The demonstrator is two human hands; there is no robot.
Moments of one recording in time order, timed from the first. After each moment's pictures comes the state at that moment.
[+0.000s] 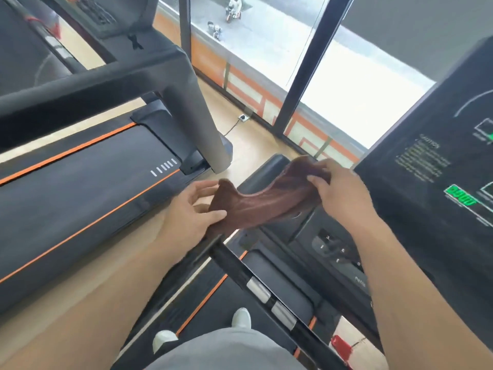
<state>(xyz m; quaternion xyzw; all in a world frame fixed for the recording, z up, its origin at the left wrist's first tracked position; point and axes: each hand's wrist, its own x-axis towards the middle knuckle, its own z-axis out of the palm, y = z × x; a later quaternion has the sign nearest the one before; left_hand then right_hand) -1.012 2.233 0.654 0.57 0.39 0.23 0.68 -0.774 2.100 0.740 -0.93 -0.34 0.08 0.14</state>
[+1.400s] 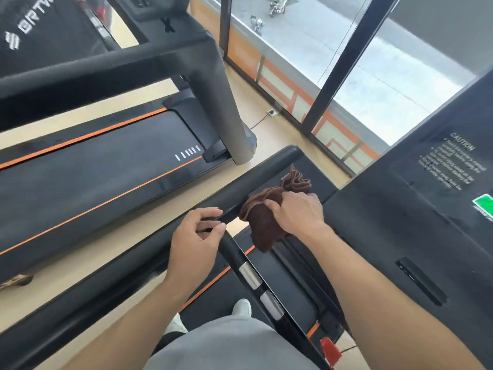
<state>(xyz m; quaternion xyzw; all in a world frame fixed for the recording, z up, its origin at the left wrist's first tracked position) -1.017 2.130 0.644 0.57 0.53 0.29 0.56 -0.786 2.113 0.630 -0.86 -0.48 0.13 -0.11</state>
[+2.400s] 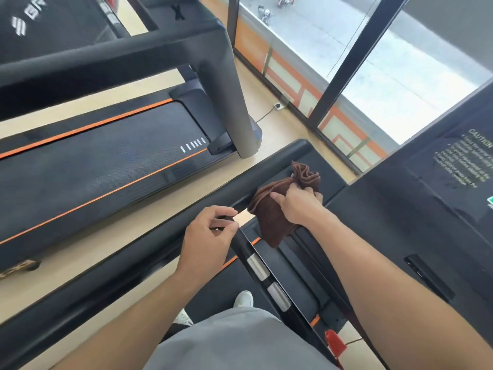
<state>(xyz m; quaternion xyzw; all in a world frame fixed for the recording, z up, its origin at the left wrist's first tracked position) -1.022 2.125 0.646 0.58 0.53 0.26 0.57 -0.789 2.129 0.628 -0.86 -0.43 0.25 -0.11</state>
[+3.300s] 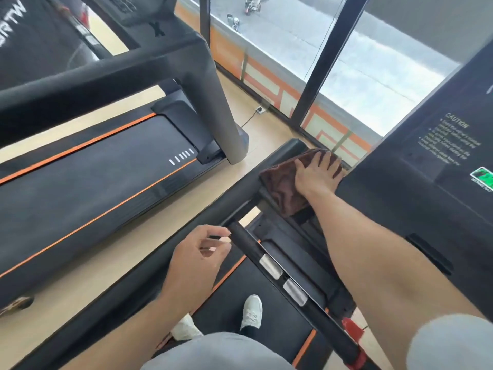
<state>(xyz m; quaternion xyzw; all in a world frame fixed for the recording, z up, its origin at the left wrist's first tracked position) -1.077 2.133 0.655 0.63 0.49 0.19 0.57 -0.745 2.155 0.601 -0.96 -0.24 0.13 -0.01</state>
